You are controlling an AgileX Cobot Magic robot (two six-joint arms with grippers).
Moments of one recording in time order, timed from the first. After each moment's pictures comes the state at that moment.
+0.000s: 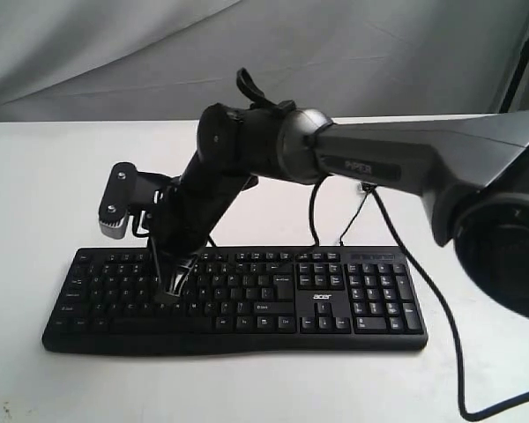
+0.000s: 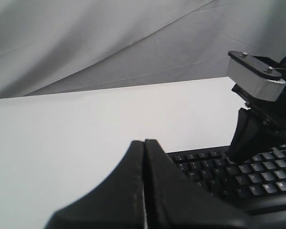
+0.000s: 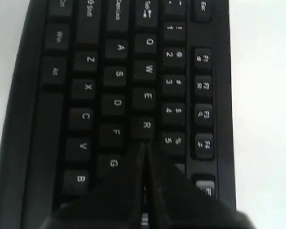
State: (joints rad) left arm -0.18 0.00 0.00 0.04 0.26 -0.02; right arm 0.75 2.31 -1.79 0.50 0.81 -1.11
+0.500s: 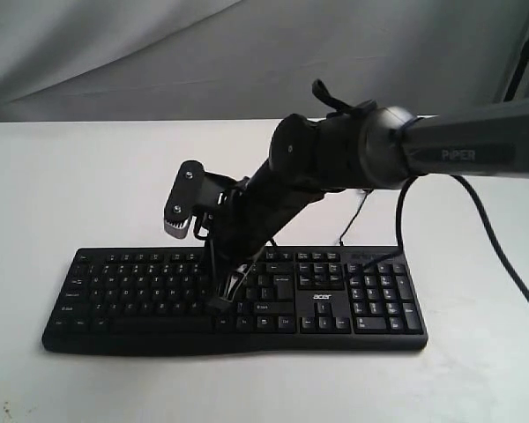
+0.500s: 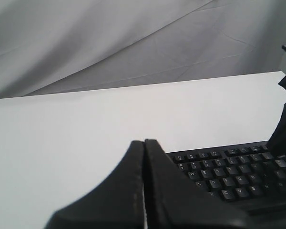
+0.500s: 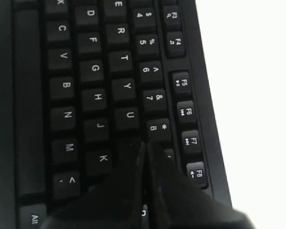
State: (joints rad) left arm -0.18 0.00 0.00 0.04 0.26 -0.02; right arm 0.68 2.12 -1.43 0.57 0.59 -1.18
